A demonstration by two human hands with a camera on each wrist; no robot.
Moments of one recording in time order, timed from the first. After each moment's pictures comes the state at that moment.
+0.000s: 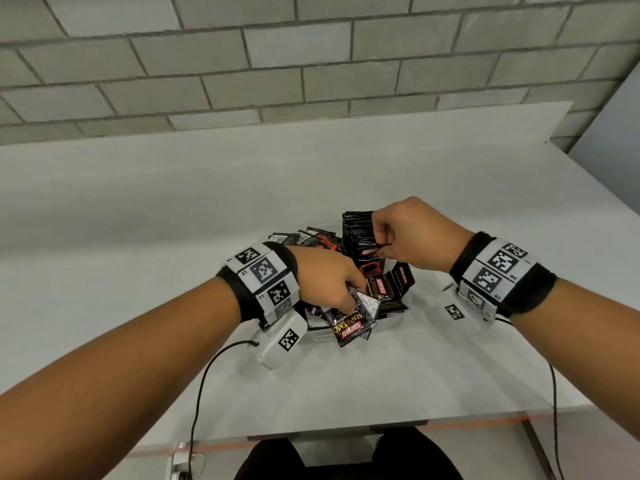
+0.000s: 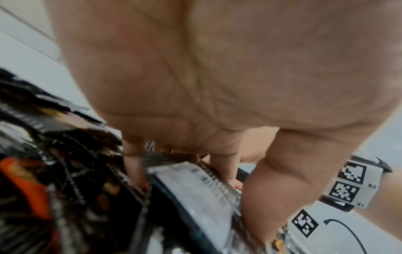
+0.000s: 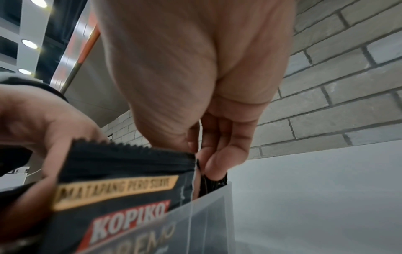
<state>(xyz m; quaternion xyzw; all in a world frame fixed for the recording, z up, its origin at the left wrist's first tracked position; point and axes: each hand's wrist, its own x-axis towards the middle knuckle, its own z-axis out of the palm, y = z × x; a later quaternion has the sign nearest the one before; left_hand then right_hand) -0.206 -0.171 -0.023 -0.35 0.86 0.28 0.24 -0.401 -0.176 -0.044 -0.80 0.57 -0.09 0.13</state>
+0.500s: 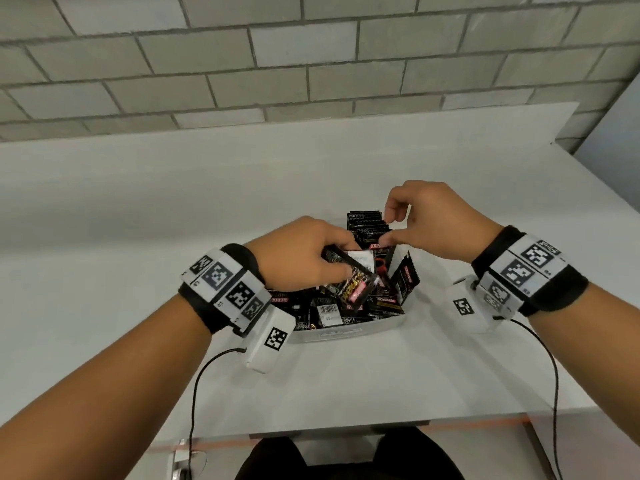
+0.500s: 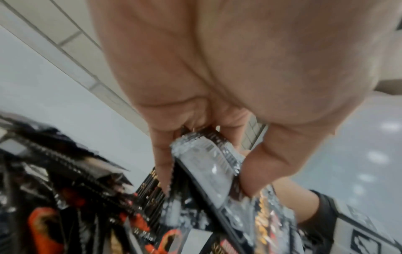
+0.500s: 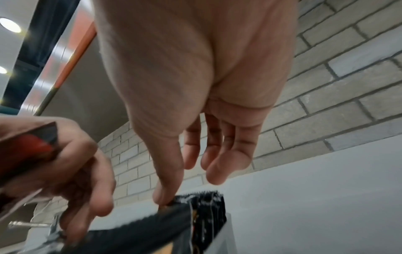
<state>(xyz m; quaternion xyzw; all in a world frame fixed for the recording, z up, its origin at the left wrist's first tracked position) -0.164 -0.168 -0.009 -0.39 0.86 0.34 -0.05 -0.413 -0.172 -0.027 -0.77 0.60 -0.18 0.14</state>
